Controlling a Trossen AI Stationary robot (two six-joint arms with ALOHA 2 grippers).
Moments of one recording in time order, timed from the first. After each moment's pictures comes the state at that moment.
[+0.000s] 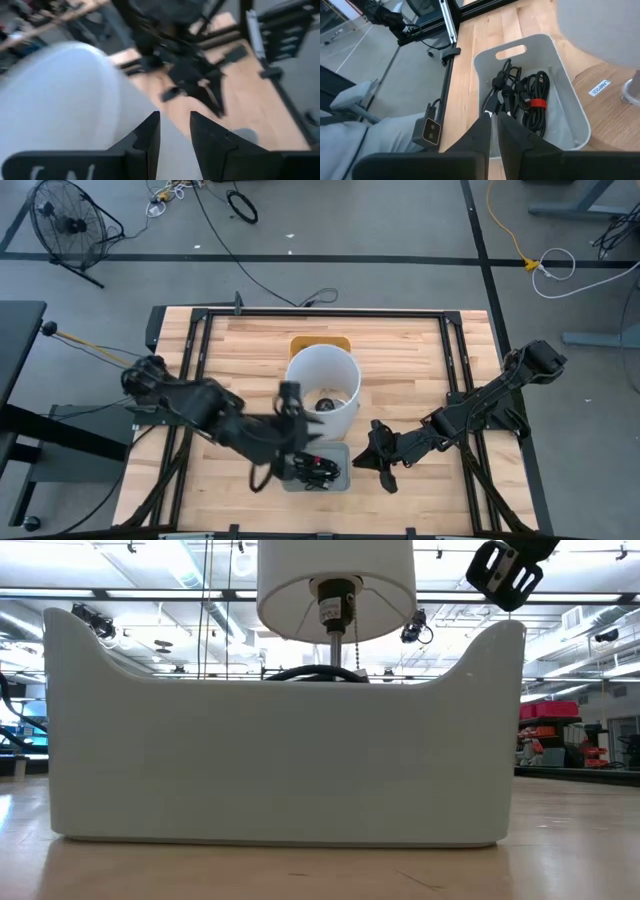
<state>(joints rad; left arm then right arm) -0.53 1.77 2.12 -0.99 -0.59 0.01 0.56 1.41 0.84 0.07 0.23 0.60</state>
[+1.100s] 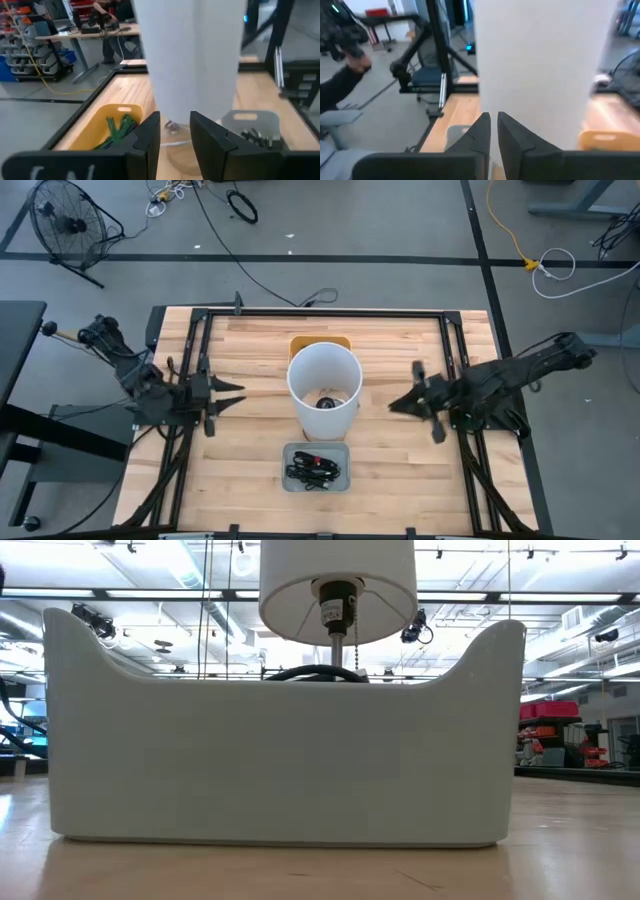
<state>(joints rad) -0.73 0.68 0.77 -0.42 -0.93 -0.20 0.40 0.85 0.84 -0.17 0.20 0.14</state>
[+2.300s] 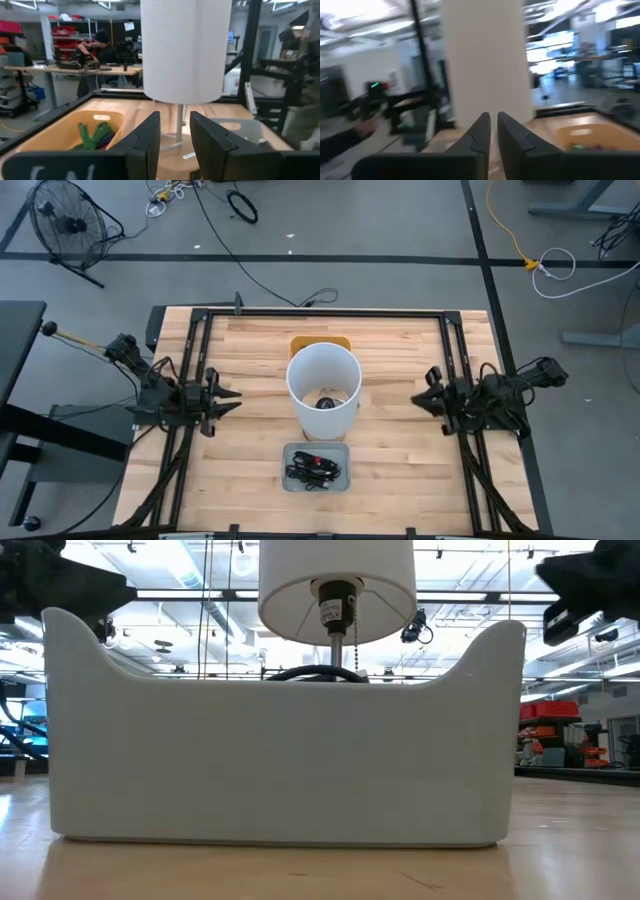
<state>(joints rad) -0.71 0.00 0.01 0.16 -0.81 0.05 0.38 0.01 0.01 0.22 0.25 0.09</state>
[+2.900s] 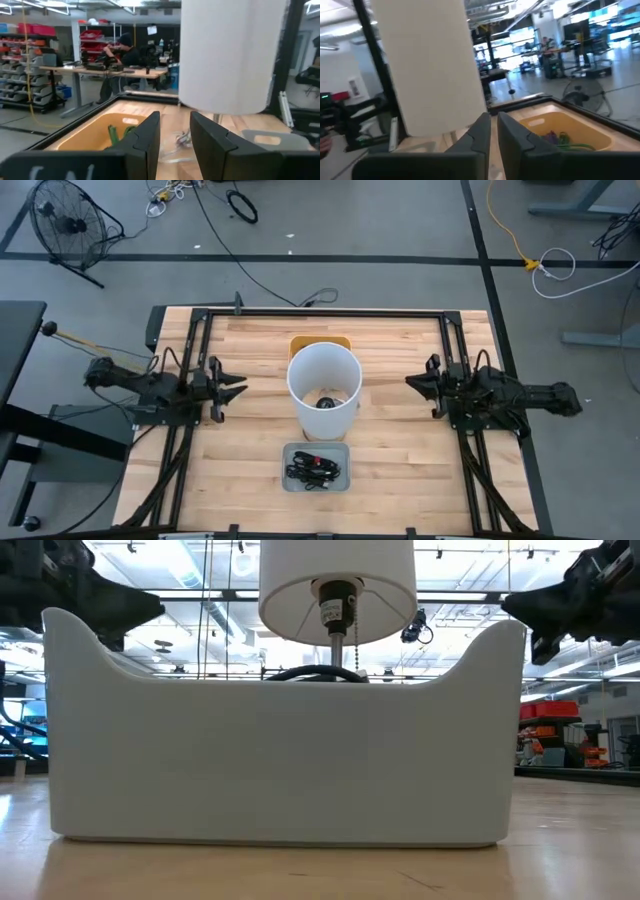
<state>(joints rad) -0.33 0.00 0.01 0.16 -0.55 0.01 0.01 0.00 0.02 0.16 0.10 0.21</state>
